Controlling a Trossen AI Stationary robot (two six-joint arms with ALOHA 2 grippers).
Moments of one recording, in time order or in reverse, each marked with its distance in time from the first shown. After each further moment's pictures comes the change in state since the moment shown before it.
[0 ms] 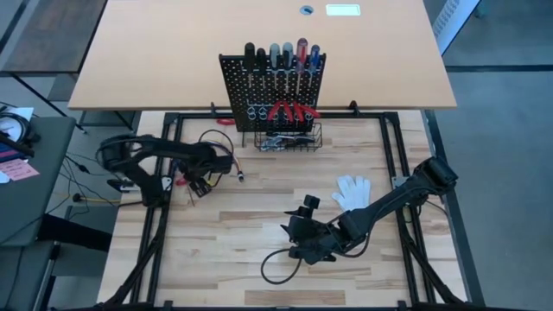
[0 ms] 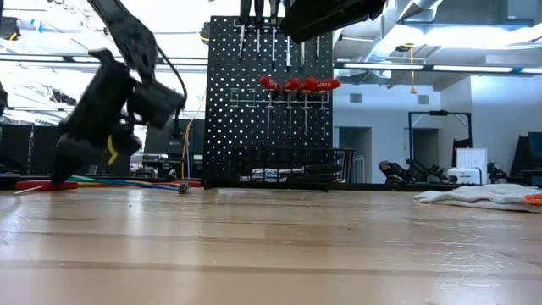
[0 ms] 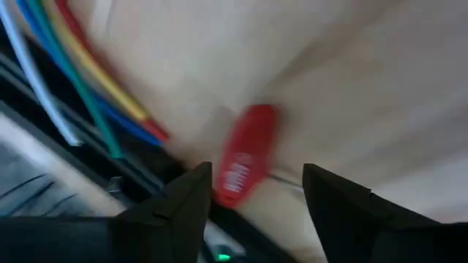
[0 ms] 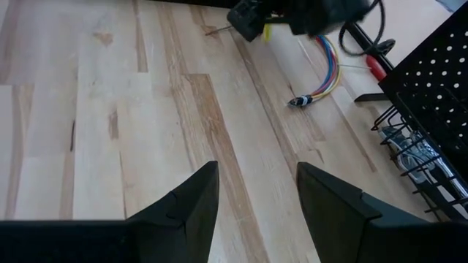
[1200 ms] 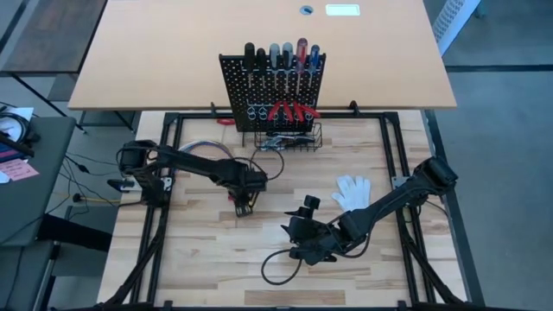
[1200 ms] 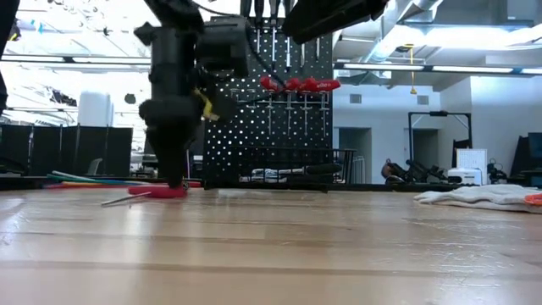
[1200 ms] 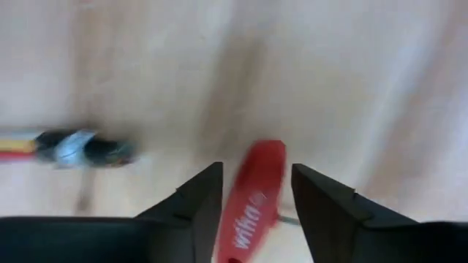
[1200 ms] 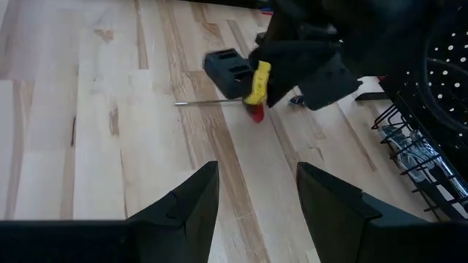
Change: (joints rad) left arm -0.305 0.199 0.335 0.387 0.205 0.175; right arm 0.005 0.000 0.000 -0.011 -0.002 0.000
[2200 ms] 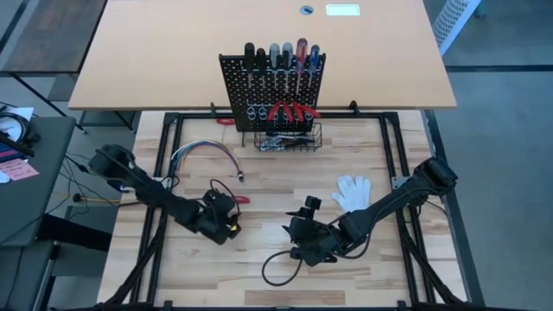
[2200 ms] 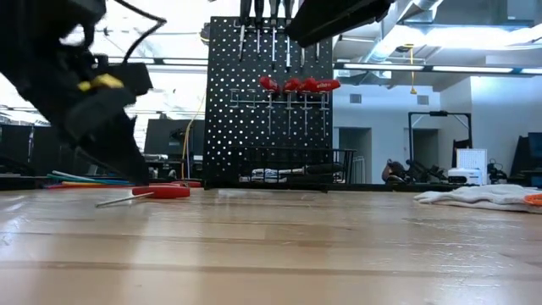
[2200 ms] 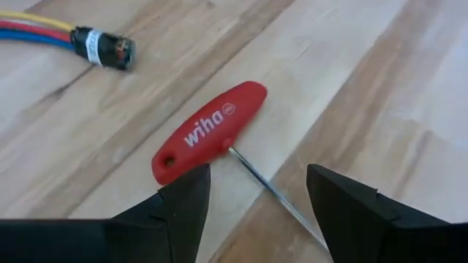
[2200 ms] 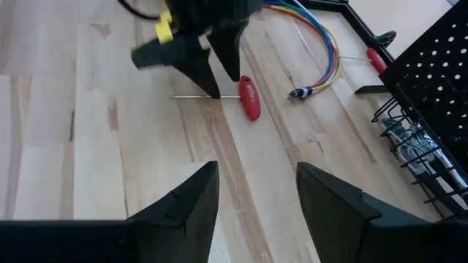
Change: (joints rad) left arm -0.536 -0.242 -0.476 0.552 -0.637 -0.798; right arm 0.008 0.000 0.000 -0.028 0.003 0.029
